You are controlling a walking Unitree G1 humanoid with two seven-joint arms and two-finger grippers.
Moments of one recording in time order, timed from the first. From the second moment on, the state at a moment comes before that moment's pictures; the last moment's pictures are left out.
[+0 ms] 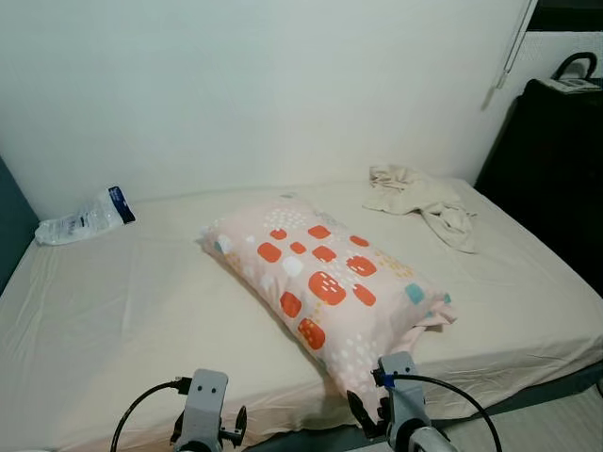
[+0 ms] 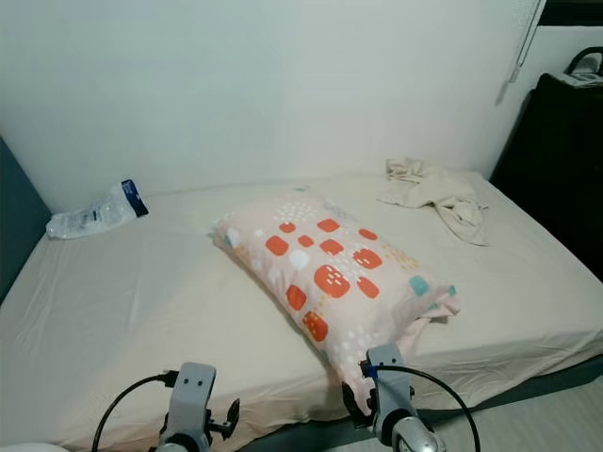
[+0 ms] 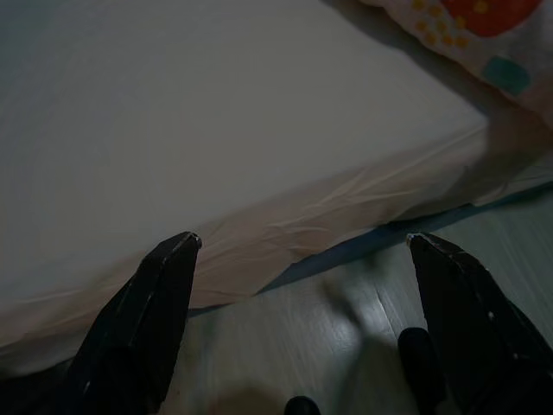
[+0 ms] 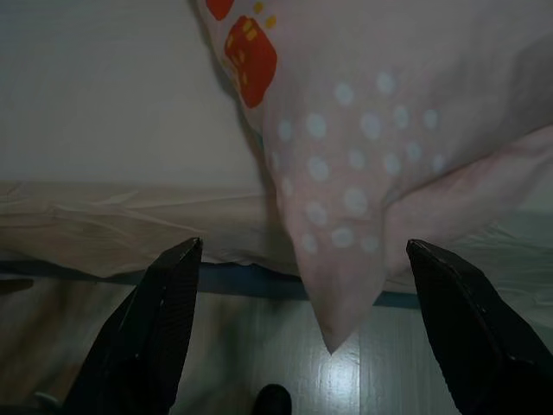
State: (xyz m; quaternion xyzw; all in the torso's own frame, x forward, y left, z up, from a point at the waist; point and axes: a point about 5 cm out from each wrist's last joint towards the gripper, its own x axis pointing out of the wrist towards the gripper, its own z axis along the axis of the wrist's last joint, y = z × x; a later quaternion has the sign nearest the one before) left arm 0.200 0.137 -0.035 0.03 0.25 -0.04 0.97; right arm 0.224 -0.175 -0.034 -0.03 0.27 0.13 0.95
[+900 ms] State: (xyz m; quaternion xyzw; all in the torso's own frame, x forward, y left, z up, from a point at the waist) left arm 0.204 0.147 -0.031 0.03 0.24 -0.04 0.97; right arm 0.232 -0.170 -0.030 -0.02 0.26 0.12 0.96
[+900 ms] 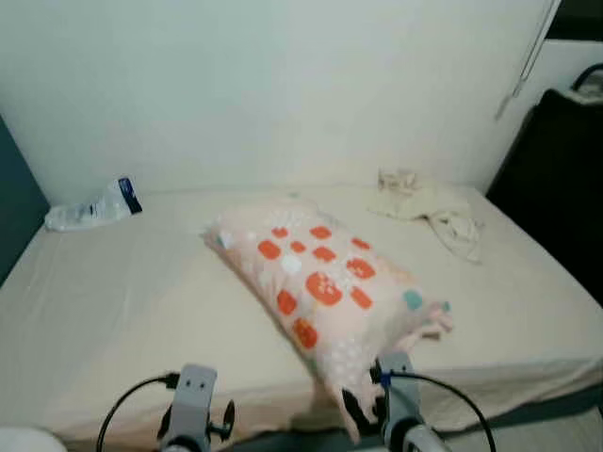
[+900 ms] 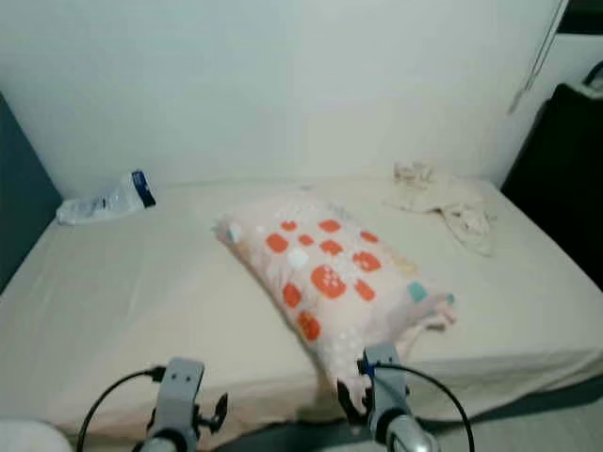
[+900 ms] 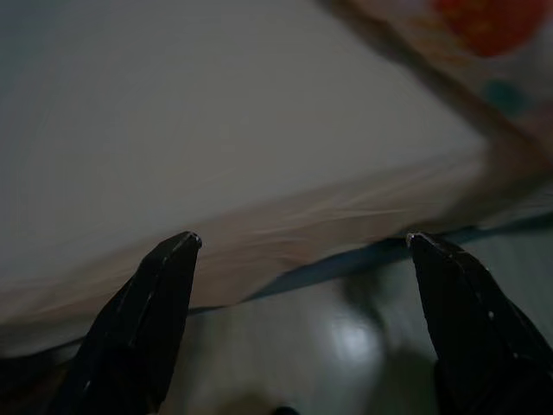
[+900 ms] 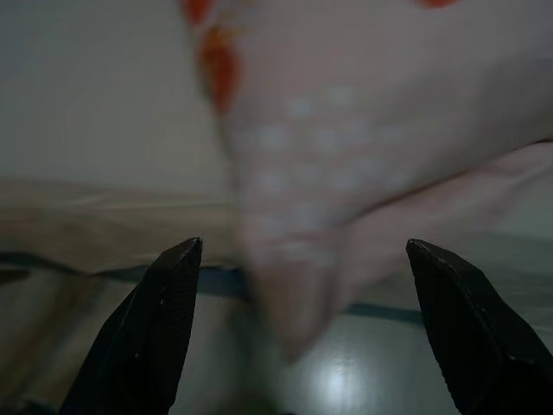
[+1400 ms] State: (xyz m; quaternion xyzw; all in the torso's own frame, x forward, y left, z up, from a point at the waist) left arm 0.205 0.139 -0.030 0.03 0.24 -0.05 0.97; right arm 0.227 -0.178 -0.034 -0.02 0.27 0.11 0.96
